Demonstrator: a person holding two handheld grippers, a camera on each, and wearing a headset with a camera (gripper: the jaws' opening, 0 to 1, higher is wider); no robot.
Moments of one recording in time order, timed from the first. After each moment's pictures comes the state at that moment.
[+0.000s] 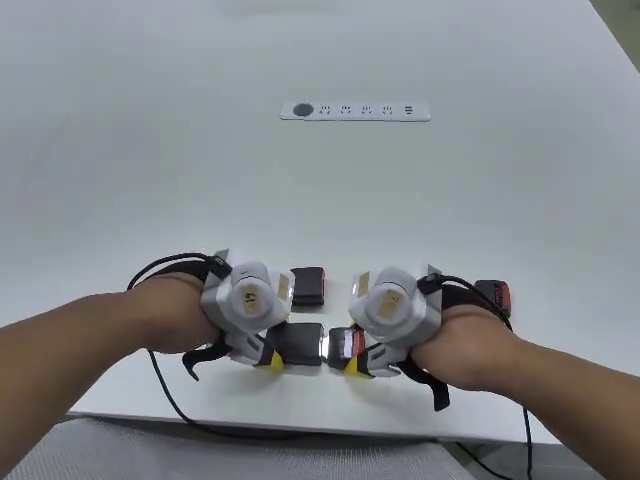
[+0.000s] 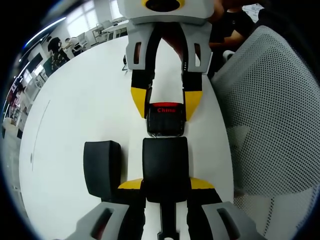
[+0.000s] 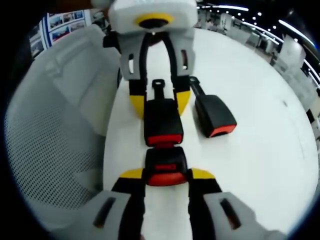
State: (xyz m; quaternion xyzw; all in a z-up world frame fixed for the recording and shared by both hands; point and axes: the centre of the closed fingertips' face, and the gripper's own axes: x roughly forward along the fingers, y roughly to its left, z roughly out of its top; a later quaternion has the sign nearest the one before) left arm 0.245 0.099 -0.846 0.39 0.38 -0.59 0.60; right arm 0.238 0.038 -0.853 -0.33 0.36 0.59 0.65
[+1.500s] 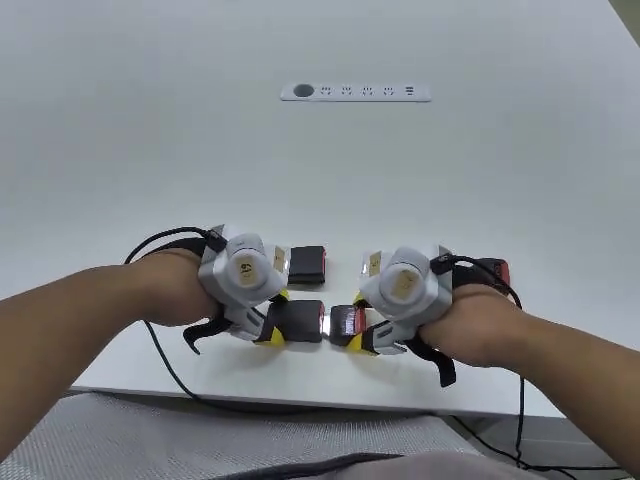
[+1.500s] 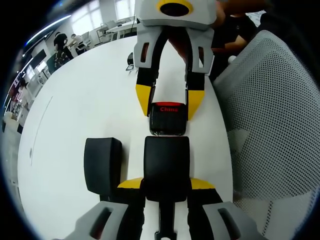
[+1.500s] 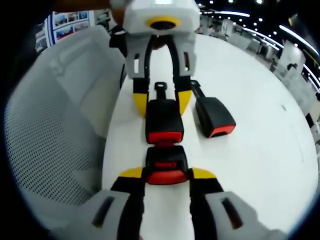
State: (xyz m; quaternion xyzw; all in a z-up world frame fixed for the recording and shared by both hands) left arm 0.246 0.098 -0.846 0.37 0.39 -0.59 0.61; right arm 0.243 0.026 -0.842 -0.32 0.33 0.60 0.66
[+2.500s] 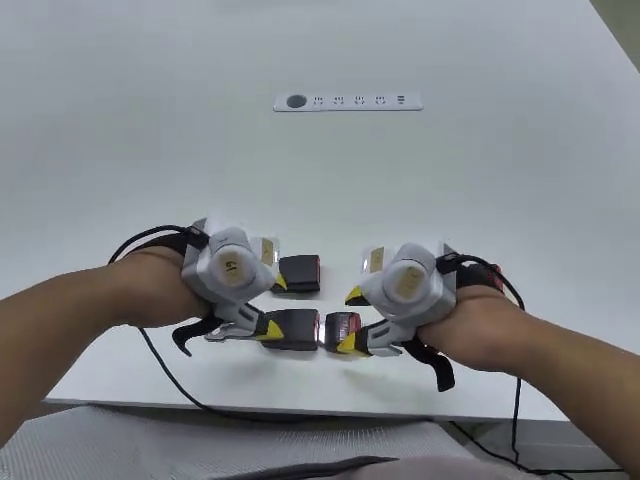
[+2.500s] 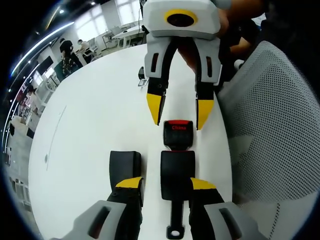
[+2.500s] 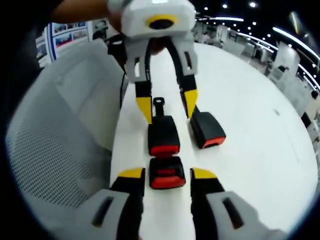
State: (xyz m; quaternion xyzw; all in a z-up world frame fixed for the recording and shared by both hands) left arm 0.267 0.094 -0.801 0.38 0.35 -0.56 0.65; right arm 0.246 0.028 -0.810 -0.30 0.31 0.60 0.68
